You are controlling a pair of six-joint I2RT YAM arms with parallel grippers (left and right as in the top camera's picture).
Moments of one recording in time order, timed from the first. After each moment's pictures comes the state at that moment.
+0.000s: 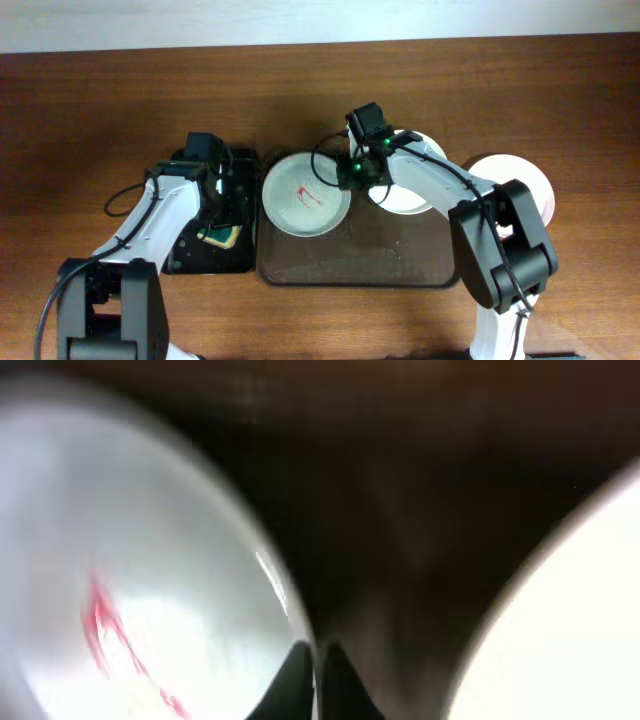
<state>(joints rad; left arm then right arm) -0.11 1.70 1.07 -0.85 -0.05 -0.25 0.42 2.03 1.36 -0.57 -0.20 0.36</state>
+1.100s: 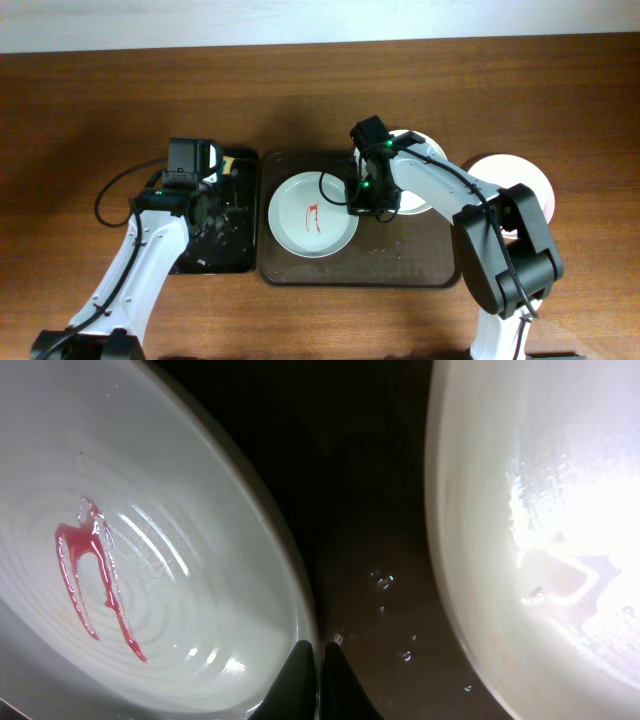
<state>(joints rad) -0.10 1.46 0.94 -0.56 -0.03 -0.20 0.42 2.00 1.34 -0.84 -0.28 0.36</state>
